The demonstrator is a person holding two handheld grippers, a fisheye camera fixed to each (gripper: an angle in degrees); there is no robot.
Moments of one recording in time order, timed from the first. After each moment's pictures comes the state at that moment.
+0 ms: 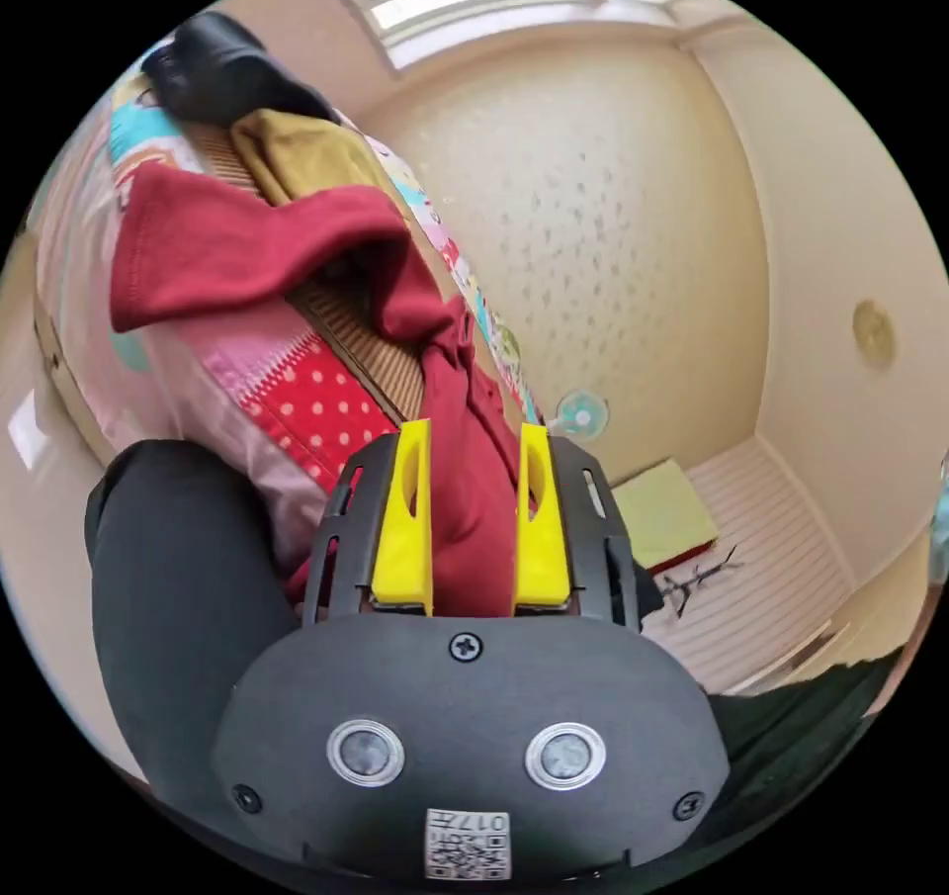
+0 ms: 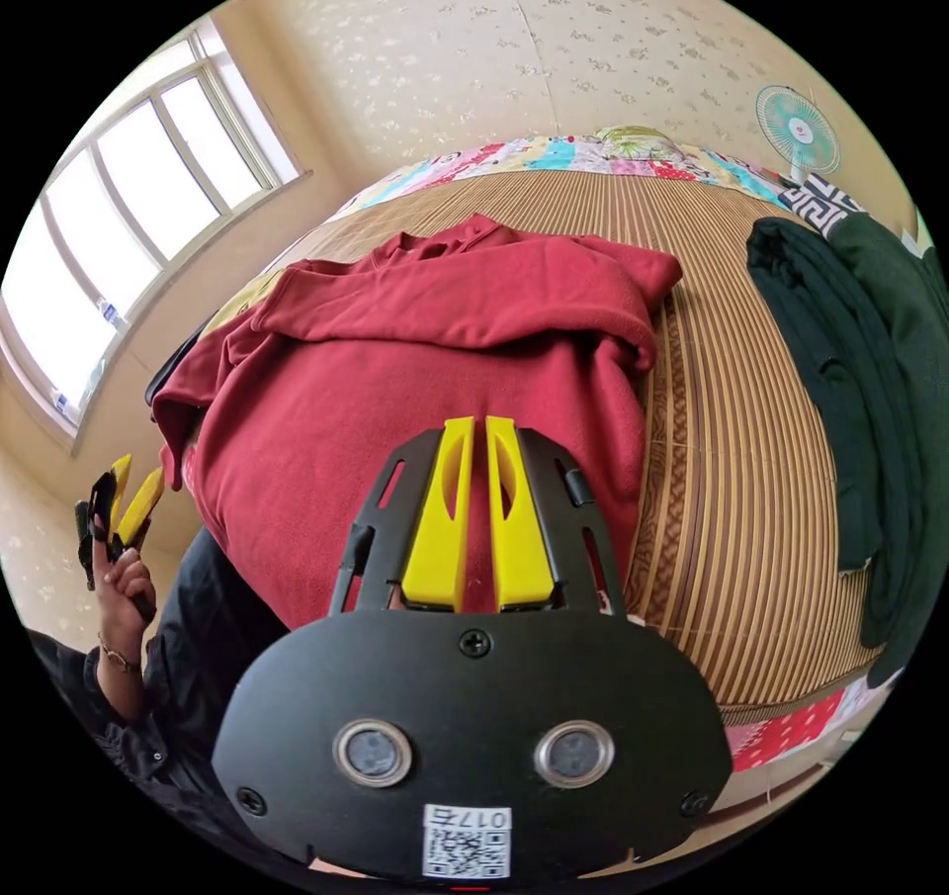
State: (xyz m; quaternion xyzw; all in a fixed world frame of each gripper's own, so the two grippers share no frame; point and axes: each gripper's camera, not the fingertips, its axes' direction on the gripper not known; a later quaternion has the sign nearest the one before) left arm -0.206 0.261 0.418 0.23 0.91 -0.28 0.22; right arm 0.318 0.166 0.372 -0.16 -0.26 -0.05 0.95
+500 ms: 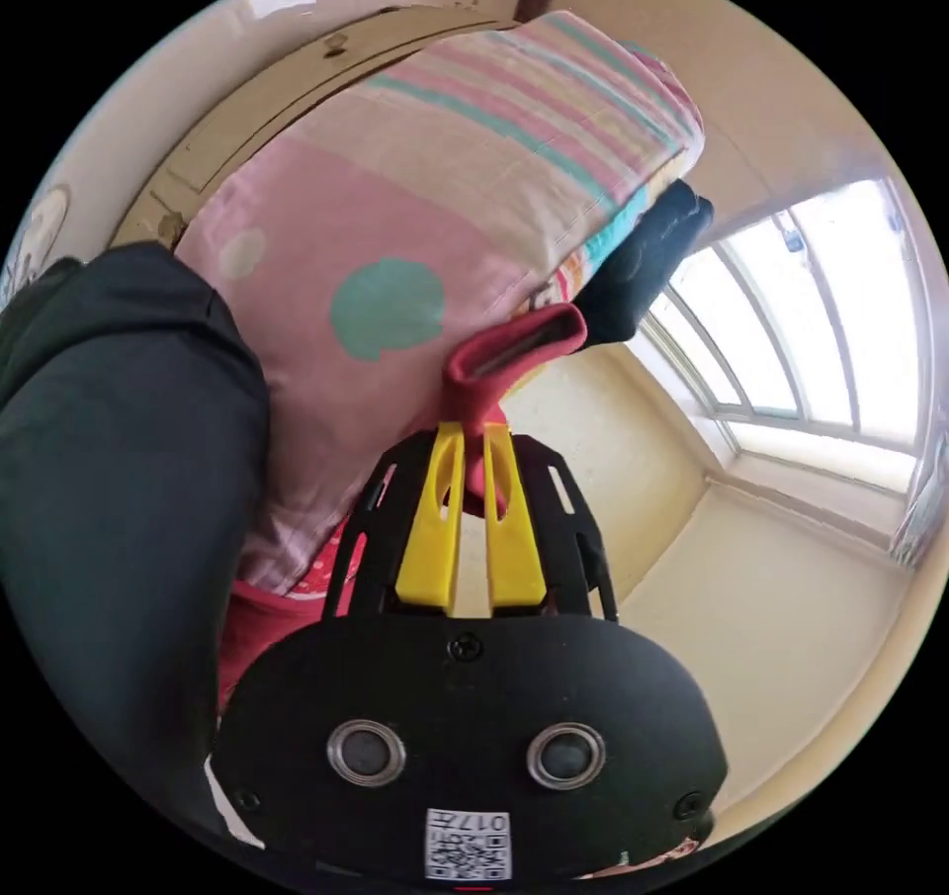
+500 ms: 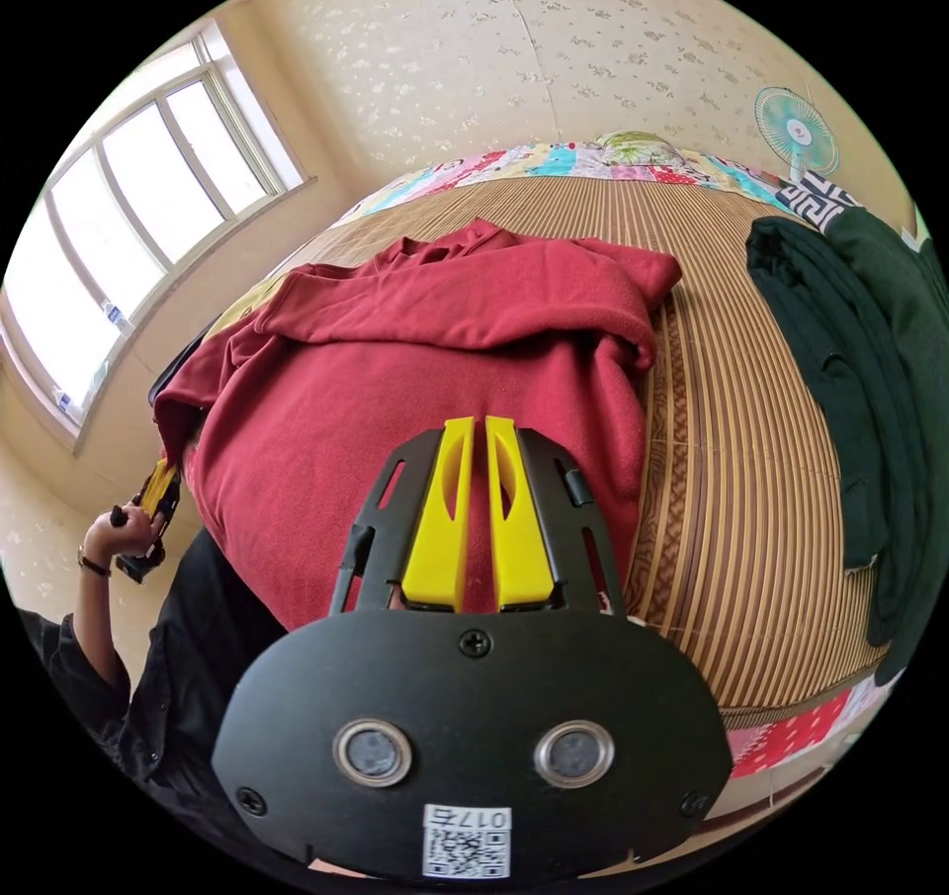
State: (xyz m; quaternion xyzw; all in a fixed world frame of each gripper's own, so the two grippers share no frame) left arm -0.067 0.239 0.556 -0.09 0.84 -0.50 -0.17; right arm 0.355 0.204 0.390 -0.15 -0.26 -0.05 0.95
